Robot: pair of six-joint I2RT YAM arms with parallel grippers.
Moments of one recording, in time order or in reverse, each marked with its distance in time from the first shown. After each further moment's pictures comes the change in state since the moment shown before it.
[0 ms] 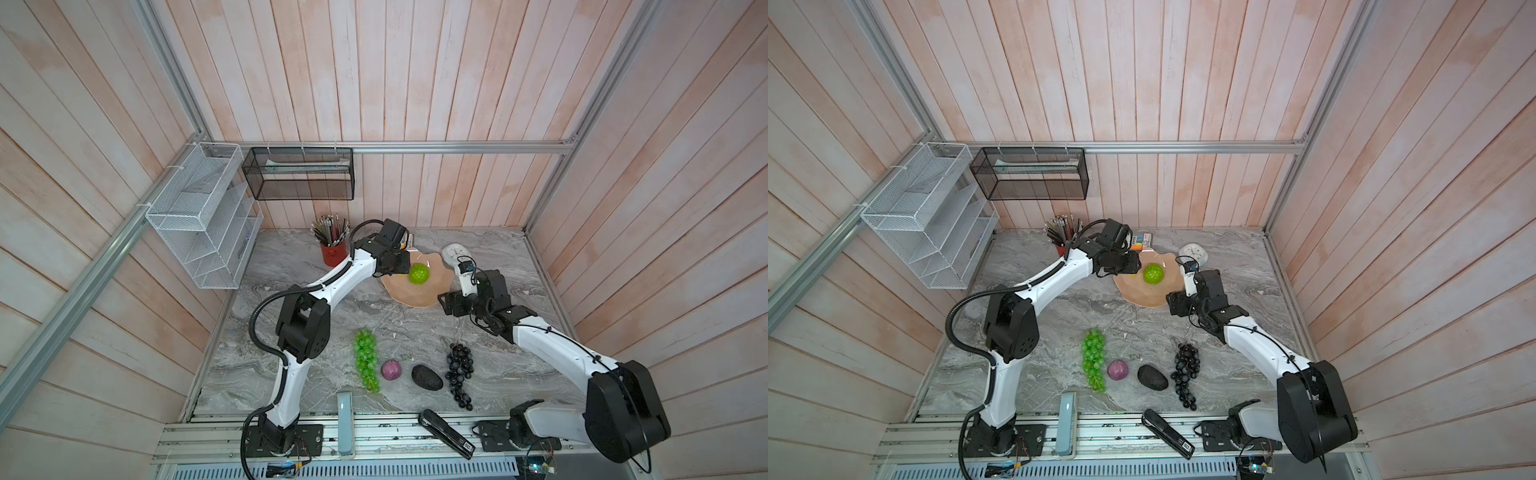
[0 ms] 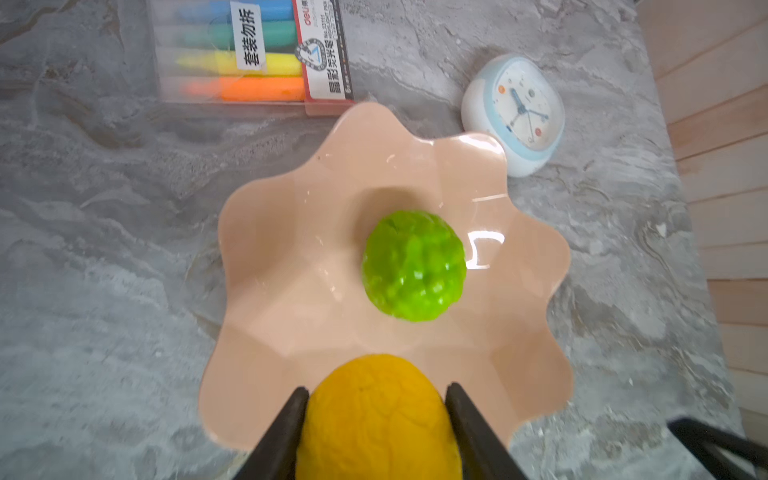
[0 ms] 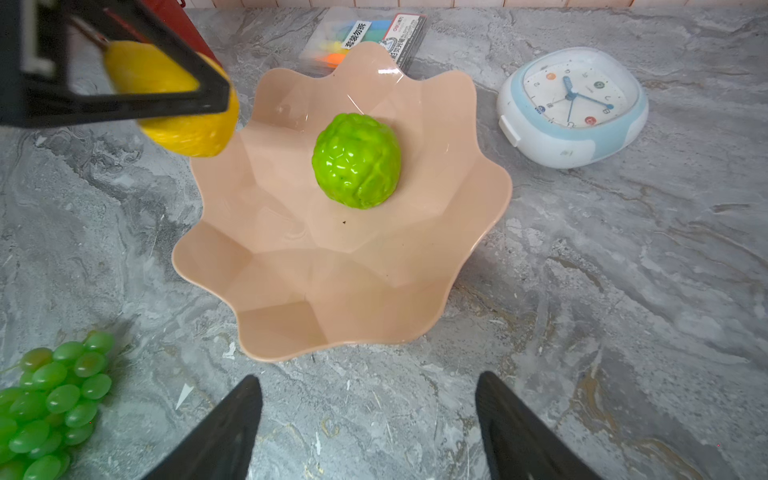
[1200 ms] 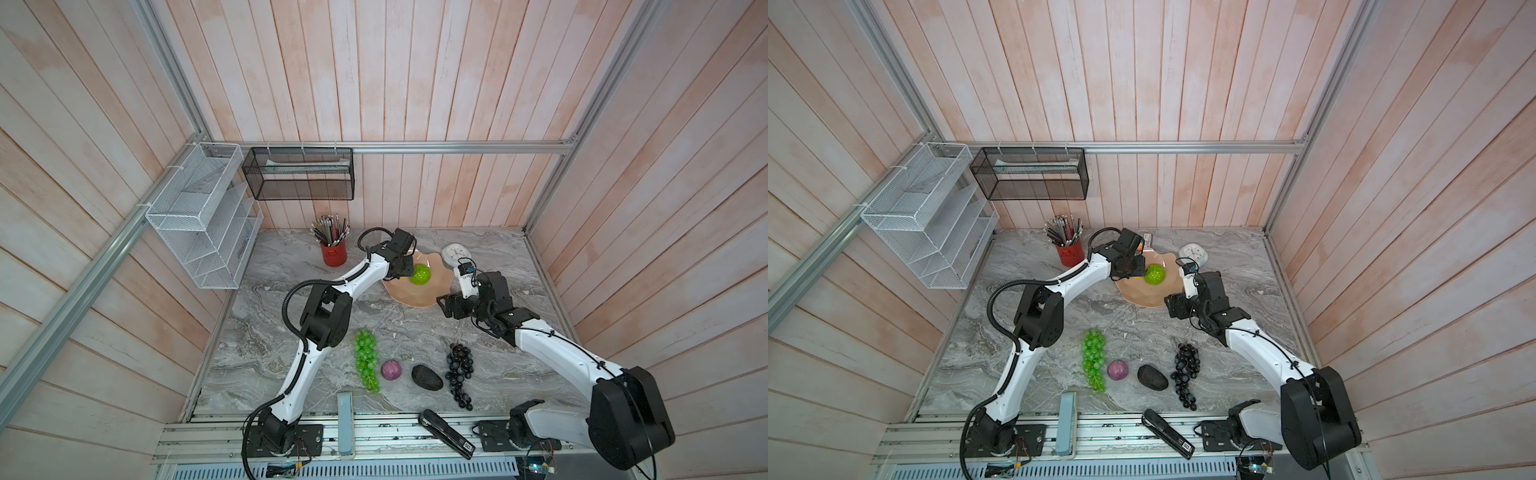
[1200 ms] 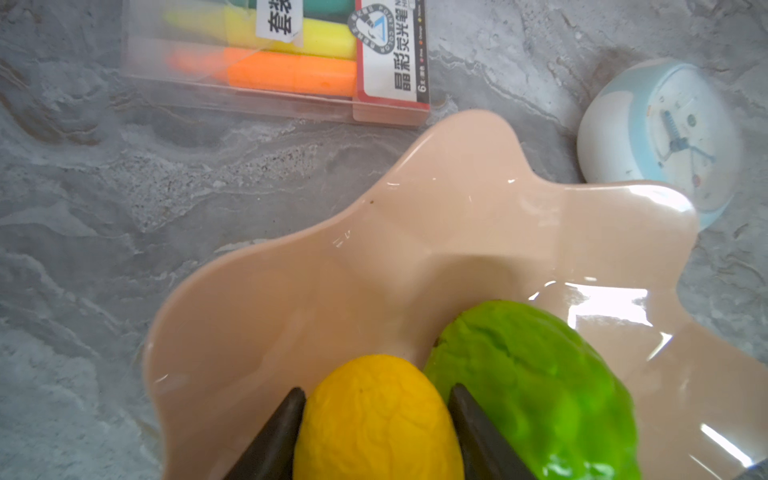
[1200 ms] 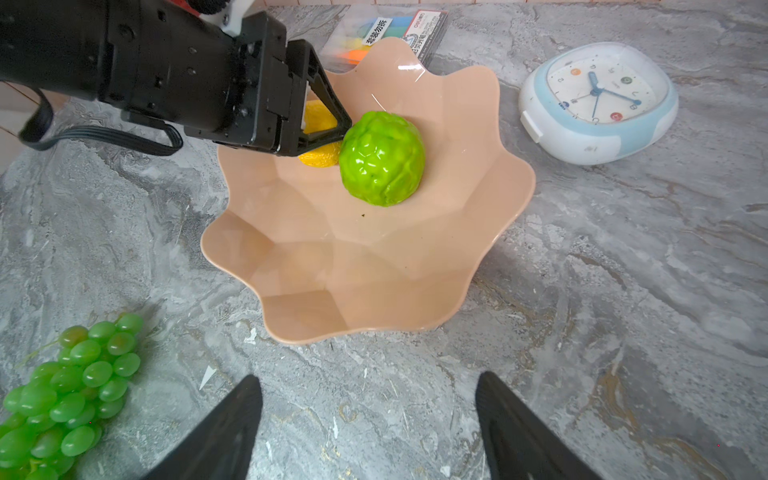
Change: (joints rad) left arm -0.010 0.216 0.130 0.053 -0.112 -0.089; right arm 0.005 -0.027 -0.014 -0.006 -0.041 0.000
